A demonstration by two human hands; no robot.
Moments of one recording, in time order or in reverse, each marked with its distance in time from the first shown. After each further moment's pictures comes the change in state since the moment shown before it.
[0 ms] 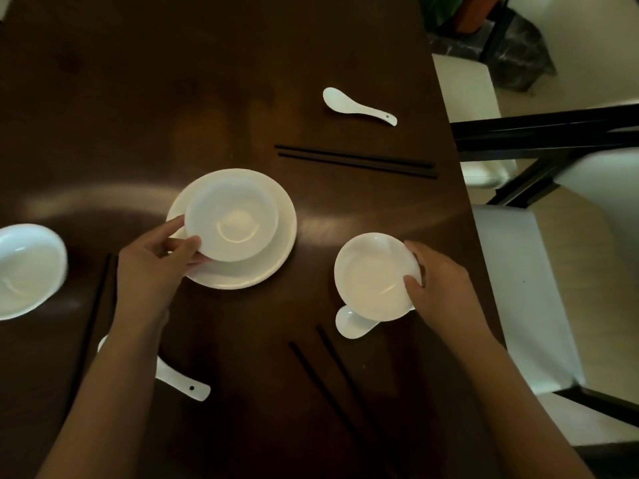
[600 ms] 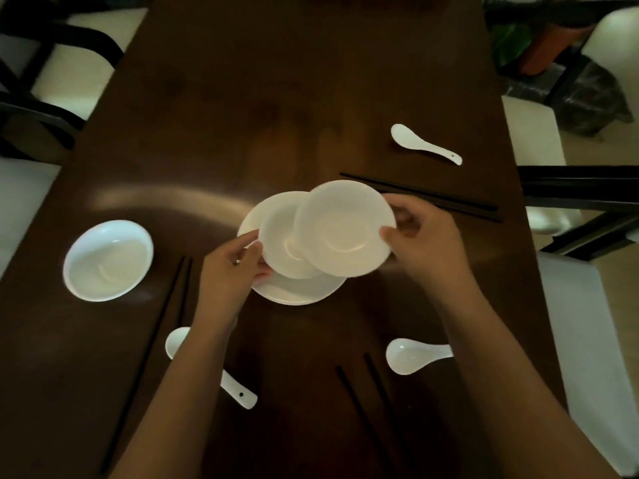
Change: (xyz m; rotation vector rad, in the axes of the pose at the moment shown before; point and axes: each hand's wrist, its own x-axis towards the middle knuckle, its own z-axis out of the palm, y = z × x) left_hand 0.003 0.001 0.002 -0.087 0.030 -0.077; right_hand 0.056 -0.129 -0.004 0.605 -0.103 -0.096
